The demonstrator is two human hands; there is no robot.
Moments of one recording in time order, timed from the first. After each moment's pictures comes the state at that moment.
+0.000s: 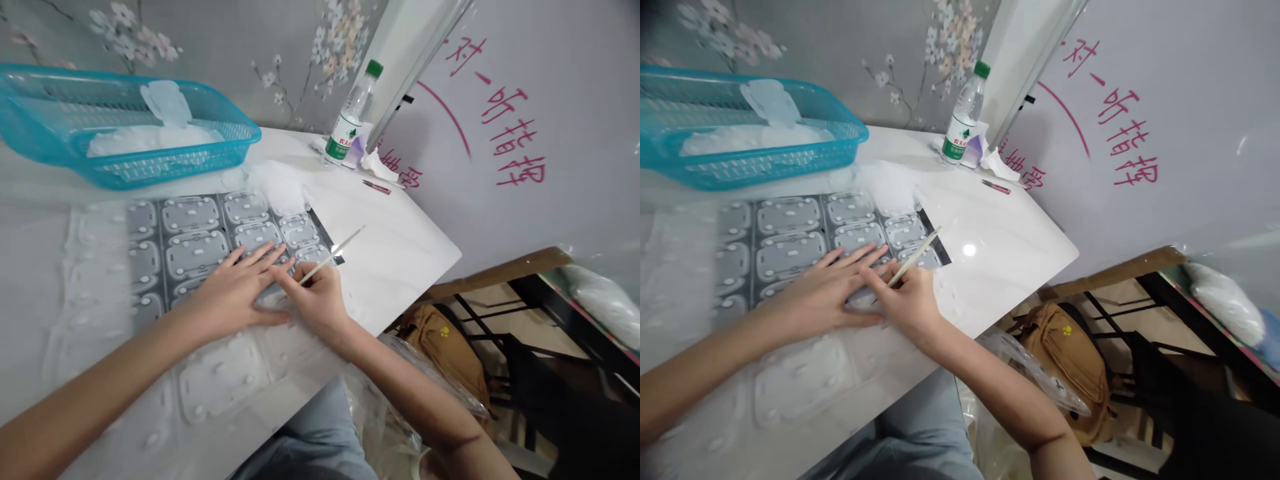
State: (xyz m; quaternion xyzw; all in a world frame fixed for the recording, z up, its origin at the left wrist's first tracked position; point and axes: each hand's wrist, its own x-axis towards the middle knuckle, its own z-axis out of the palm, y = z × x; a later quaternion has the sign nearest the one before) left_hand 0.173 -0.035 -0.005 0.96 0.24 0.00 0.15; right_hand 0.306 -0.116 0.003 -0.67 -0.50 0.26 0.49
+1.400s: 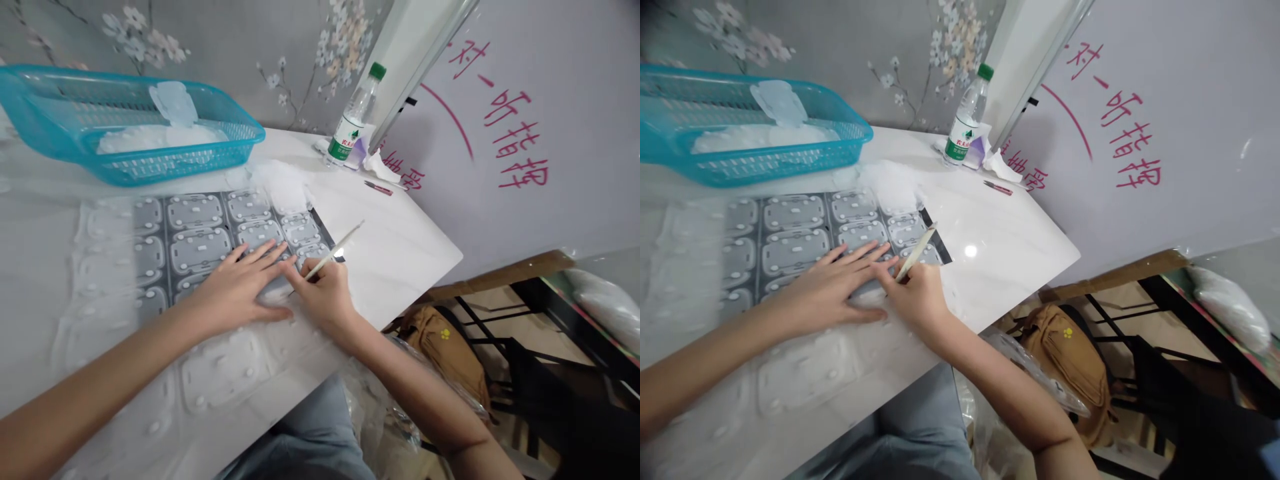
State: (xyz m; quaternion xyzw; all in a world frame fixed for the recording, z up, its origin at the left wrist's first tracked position) left_hand 0.173 -0.038 -0.002 0.96 0.25 0.00 0.16; right_hand 0.313 -0.117 0.003 -0.70 -0.54 0.16 0.44
